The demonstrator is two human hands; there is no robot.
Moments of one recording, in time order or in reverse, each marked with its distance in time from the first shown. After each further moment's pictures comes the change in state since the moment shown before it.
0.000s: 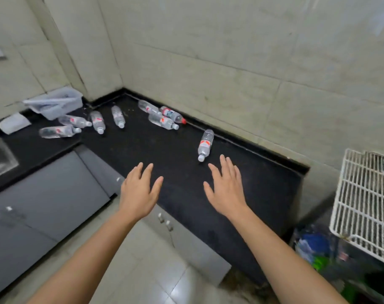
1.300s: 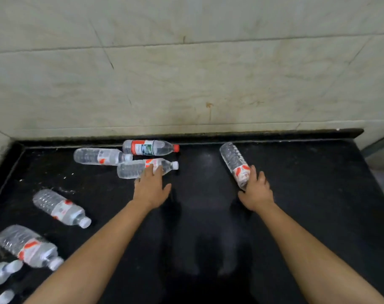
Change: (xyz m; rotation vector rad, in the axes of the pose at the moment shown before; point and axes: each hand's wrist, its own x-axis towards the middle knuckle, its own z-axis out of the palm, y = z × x) left_hand 0.580 -0.125 0.142 0.307 -0.602 0.561; right_hand 0.351 -0.012 0.225 0.185 -0.337 1.190
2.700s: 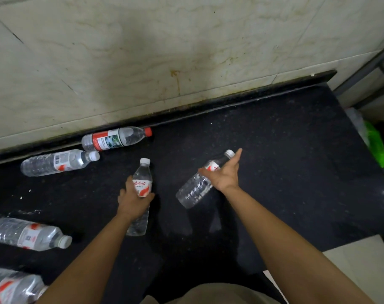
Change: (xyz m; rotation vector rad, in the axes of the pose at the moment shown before) left_hand 0.025 -0.051 0.078 -0.466 -0.245 -0.238; right_hand -0.012 -0.054 0.057 0.907 0.045 0.380
